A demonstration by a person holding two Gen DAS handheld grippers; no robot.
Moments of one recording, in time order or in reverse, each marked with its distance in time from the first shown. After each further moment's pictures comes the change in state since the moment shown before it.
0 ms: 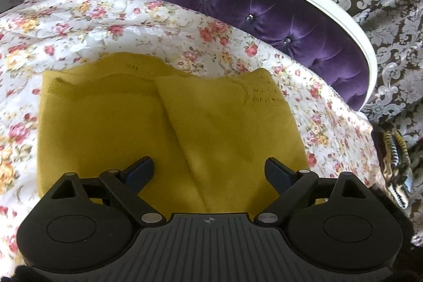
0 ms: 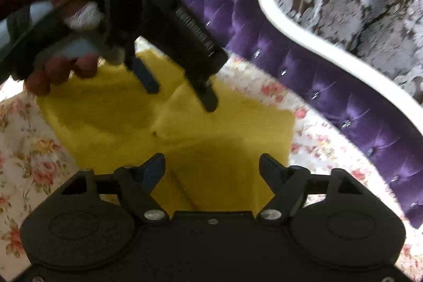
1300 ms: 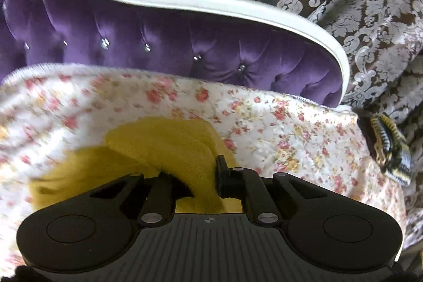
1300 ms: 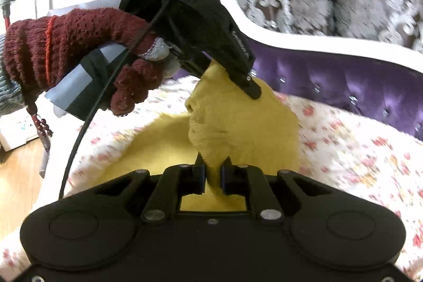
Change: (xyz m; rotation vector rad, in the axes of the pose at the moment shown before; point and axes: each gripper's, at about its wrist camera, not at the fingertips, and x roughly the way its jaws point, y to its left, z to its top) left arm -0.030 -0.065 0.063 0.260 -0.044 0.001; right arm -0.064 -0.014 0.010 0.381 -0.149 0.133
